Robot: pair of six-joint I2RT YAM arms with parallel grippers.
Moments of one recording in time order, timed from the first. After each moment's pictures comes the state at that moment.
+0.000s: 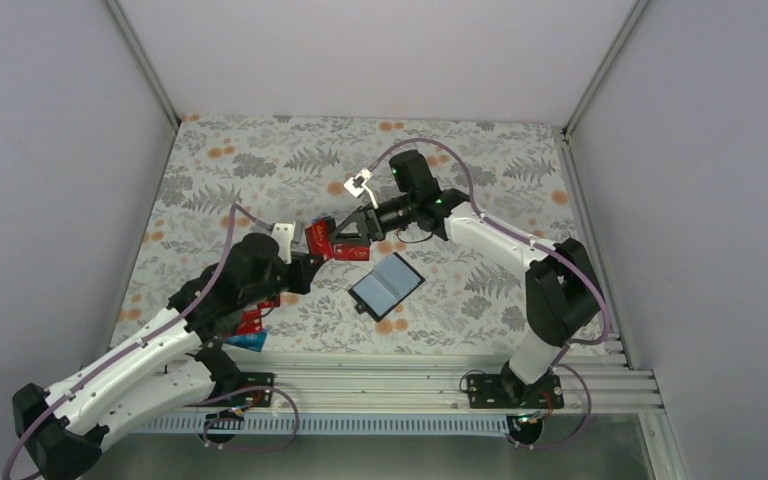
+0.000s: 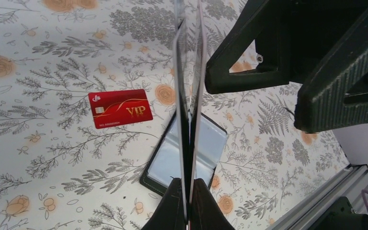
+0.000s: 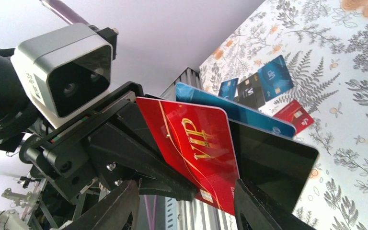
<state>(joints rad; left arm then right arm) -0.75 0.77 0.67 -0.46 0.02 -0.63 0.66 1.69 1.27 -0.23 -1.09 0.31</state>
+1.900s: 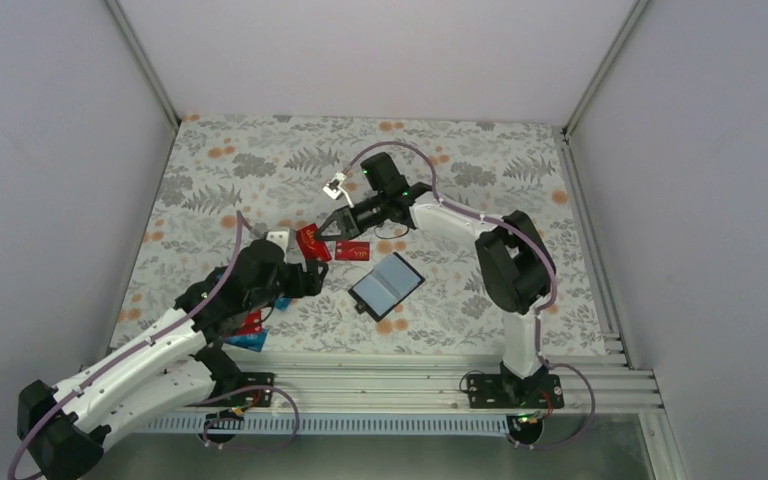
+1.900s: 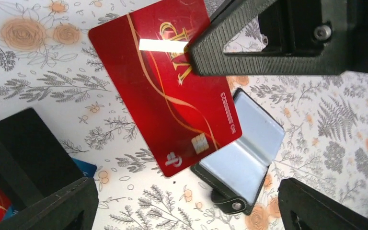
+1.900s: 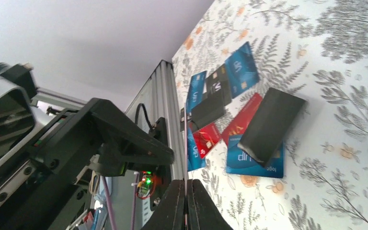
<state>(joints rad) -0.73 0.78 0.60 -0.51 -0.09 -0.67 0.69 2.00 1.47 -0.25 -1.09 0.29</state>
